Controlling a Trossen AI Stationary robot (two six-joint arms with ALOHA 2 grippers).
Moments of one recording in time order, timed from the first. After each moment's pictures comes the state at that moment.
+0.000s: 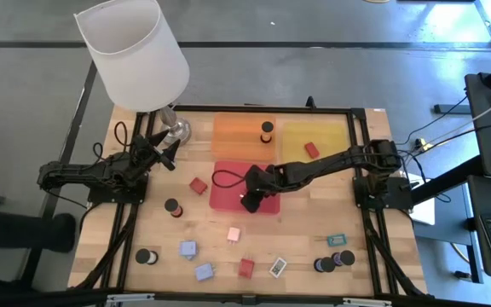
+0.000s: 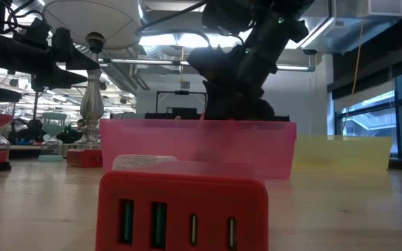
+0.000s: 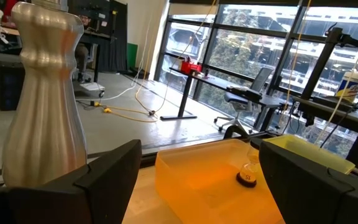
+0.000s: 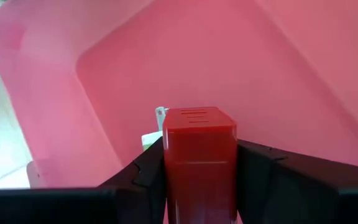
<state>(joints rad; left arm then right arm) 0.02 0.00 0.01 0.07 -0.87 -0.22 0.12 1.90 1.25 -0.38 0.14 0.75</state>
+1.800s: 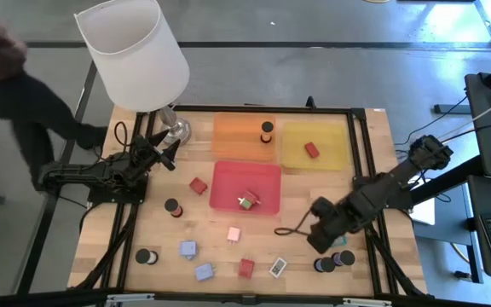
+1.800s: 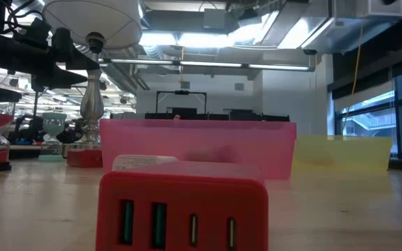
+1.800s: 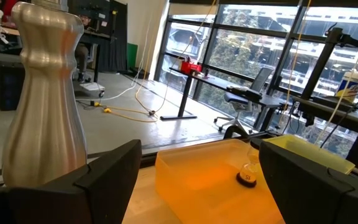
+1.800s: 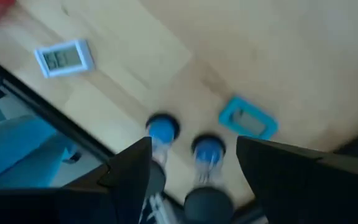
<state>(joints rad) 0.02 0.00 0.01 0.07 -0.87 -0.22 0.67 1.46 1.25 -1.20 -0.10 1.51</state>
